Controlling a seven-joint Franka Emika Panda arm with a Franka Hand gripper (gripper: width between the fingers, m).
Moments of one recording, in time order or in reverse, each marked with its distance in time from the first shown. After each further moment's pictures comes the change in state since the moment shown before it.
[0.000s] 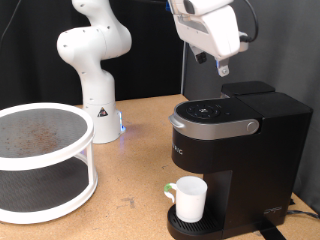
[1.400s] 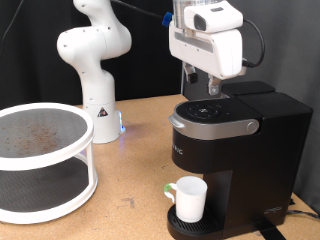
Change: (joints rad) arm 0.004 0.048 0.020 -0.016 -0.213 0.035 -0.014
